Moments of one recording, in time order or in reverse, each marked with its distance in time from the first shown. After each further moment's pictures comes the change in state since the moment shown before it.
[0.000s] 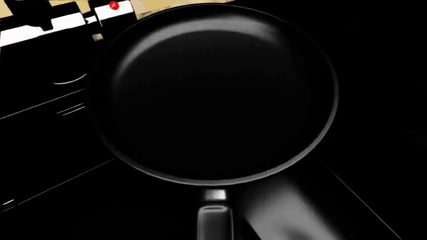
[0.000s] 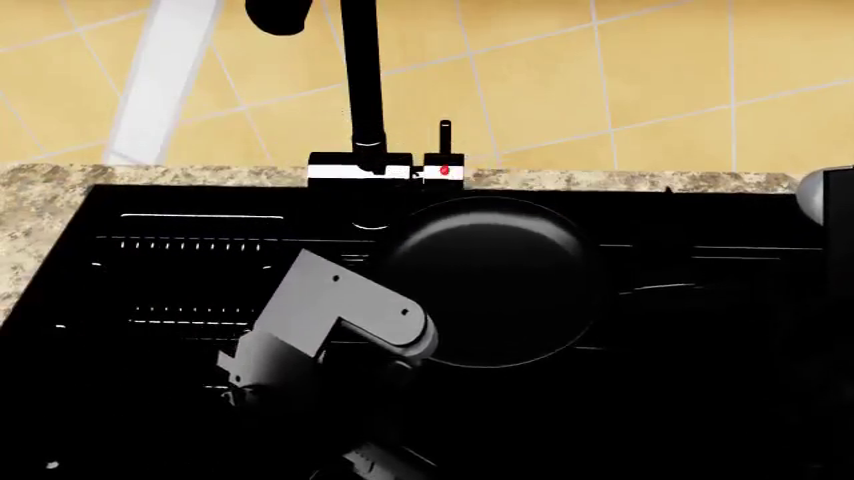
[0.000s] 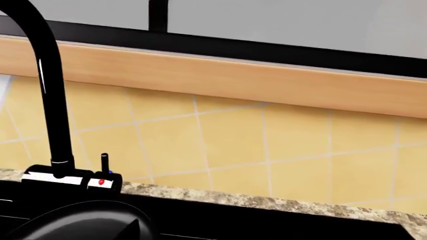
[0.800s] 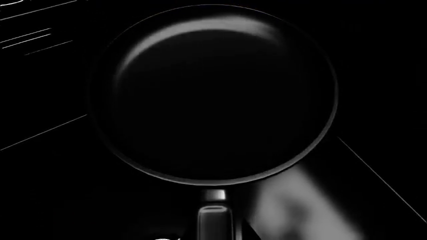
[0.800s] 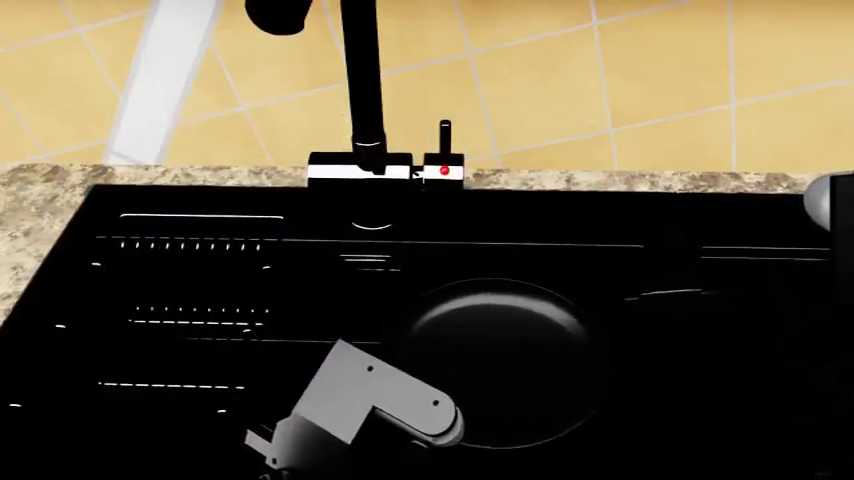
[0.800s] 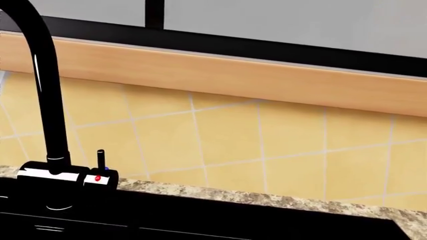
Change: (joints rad) left arm 0.134 0.029 0.104 -0.033 0.097 0.106 0.015; right arm -0.012 0.018 0.009 -0.016 0.012 0.008 0.014
